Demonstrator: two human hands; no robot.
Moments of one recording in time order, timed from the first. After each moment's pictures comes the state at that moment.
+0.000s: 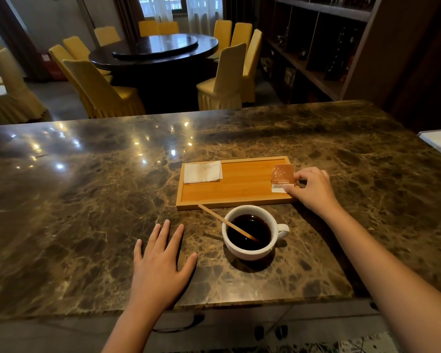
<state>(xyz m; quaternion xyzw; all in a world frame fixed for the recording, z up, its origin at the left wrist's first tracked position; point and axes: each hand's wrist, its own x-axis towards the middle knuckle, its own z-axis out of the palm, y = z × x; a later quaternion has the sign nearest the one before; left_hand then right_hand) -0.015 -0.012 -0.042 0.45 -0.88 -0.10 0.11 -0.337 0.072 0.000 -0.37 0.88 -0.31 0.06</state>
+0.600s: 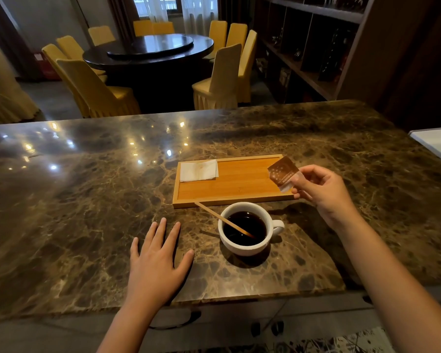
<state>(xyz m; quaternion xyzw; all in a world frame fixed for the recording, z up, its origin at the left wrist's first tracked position) -0.015 -0.012 -0.042 0.44 -0.88 -0.10 0.11 -0.307 0.113 0.033 -0.29 0.65 -0.65 0.26</state>
